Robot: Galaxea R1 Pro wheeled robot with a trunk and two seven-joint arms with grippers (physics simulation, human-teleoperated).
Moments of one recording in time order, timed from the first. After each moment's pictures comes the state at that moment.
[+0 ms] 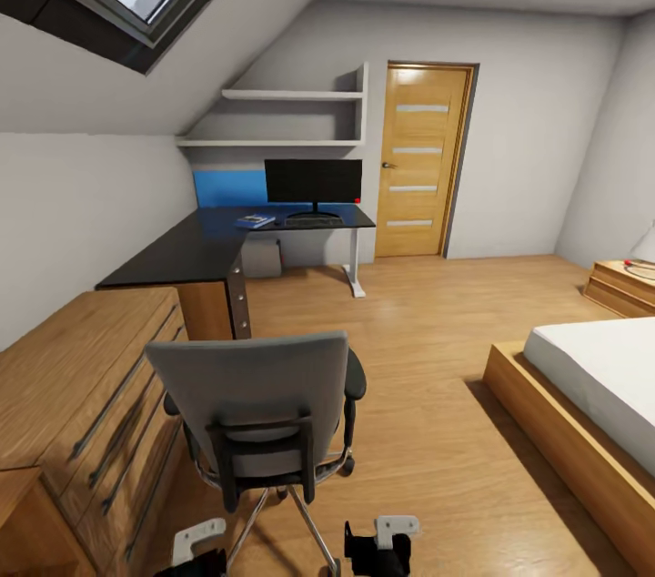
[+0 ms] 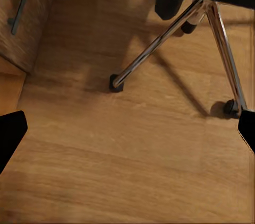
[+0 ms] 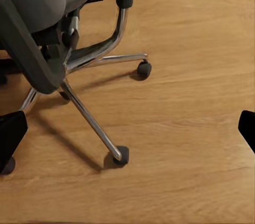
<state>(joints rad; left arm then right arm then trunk) -0.12 -0.09 0.10 -0.89 0.14 0.32 0.24 -0.39 0.15 0.86 -0.29 -0.71 -0.38 -0.29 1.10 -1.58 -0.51</state>
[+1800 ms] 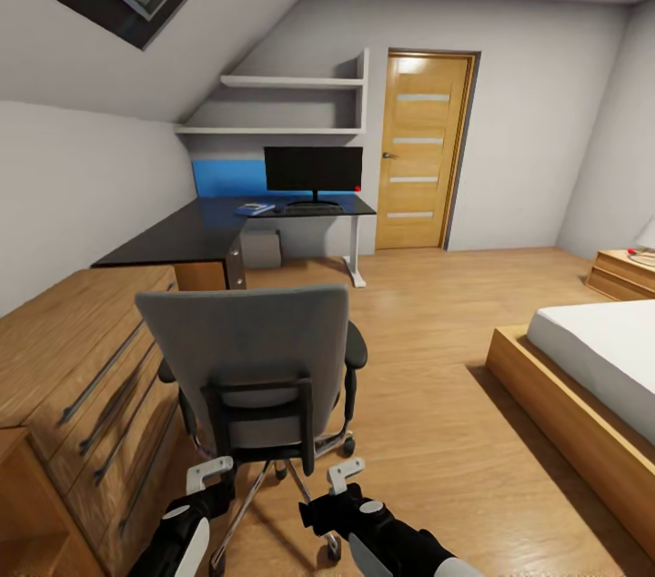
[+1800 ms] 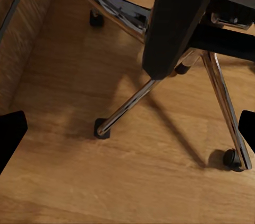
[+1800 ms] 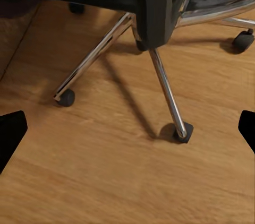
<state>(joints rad) -0.32 -0.08 0.11 -0.79 0.14 0.28 0.25 -0.55 0.17 0.86 -0.42 -0.61 0.12 -0.06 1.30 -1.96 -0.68</state>
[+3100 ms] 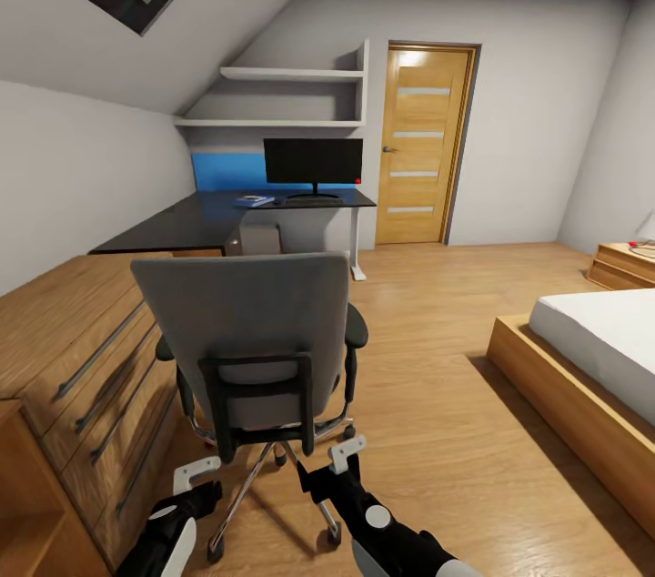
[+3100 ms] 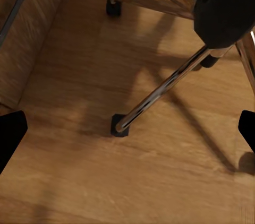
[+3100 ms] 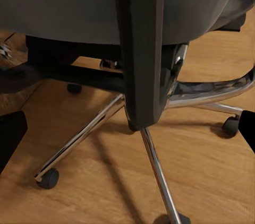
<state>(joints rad) -0.32 -0.04 0.13 -0.79 0.14 0.28 0.24 -0.55 0.17 0.86 -0.39 -0.53 -0.28 -0.06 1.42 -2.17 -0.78</state>
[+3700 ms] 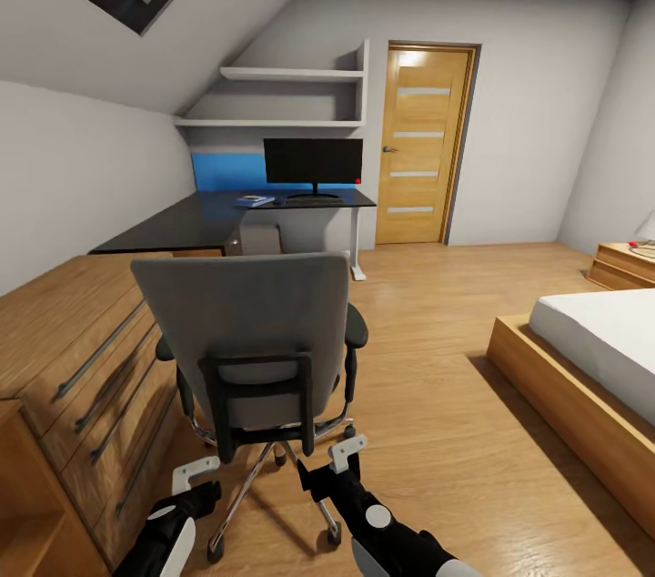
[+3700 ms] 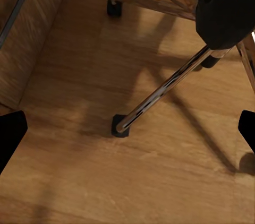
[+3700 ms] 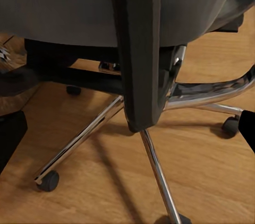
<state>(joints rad) -0.32 -0.04 0.13 -0.79 0.14 0.28 0.24 -0.55 0.17 0.86 -0.39 -0.54 -0.28 -0.06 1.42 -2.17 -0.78</state>
